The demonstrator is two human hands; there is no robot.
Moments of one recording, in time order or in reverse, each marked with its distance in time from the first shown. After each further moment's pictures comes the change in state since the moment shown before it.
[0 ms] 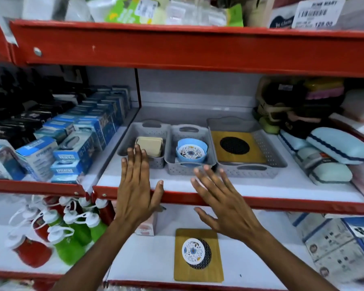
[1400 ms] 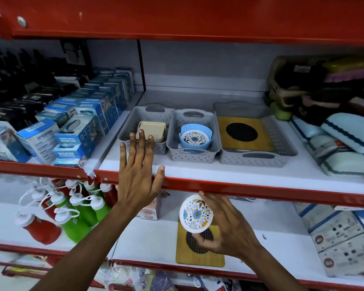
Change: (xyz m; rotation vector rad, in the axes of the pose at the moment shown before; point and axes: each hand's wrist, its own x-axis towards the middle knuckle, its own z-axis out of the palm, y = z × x) left_hand -0.002 -0.002 0.008 0.123 -0.036 -0.014; right_hand -0.055 -0.034 0.028 0.386 0.017 0.222
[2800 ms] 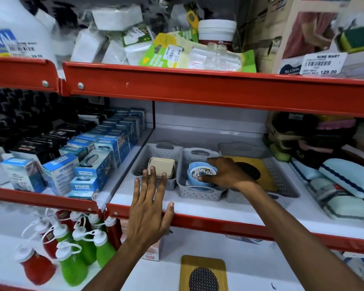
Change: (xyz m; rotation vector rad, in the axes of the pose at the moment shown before) left_hand -0.001 -0.001 -0.002 -0.119 0.008 -0.001; right_hand 0.207 0.051 -0.065 -0.121 -0.381 0.469
